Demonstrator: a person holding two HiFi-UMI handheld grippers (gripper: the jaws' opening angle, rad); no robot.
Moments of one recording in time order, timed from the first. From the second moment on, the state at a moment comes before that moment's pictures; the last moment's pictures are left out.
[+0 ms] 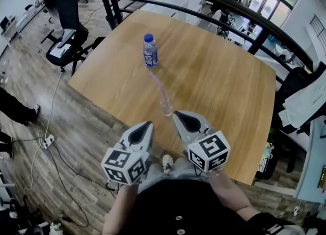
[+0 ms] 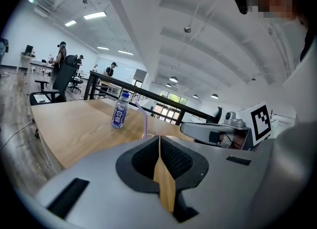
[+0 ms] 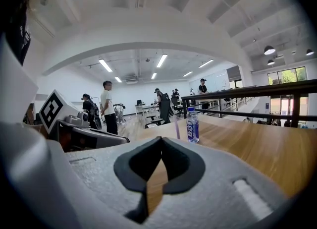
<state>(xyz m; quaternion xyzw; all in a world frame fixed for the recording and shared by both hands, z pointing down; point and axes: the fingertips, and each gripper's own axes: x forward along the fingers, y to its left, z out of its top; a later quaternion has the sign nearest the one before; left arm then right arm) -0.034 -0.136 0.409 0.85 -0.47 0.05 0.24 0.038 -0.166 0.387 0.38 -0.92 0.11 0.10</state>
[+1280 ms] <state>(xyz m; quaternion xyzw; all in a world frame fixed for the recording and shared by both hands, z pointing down) -0.065 -0.183 0.437 0.86 -0.42 0.06 0.29 0.019 -0.225 0.421 0.43 -0.88 0.13 0.16</state>
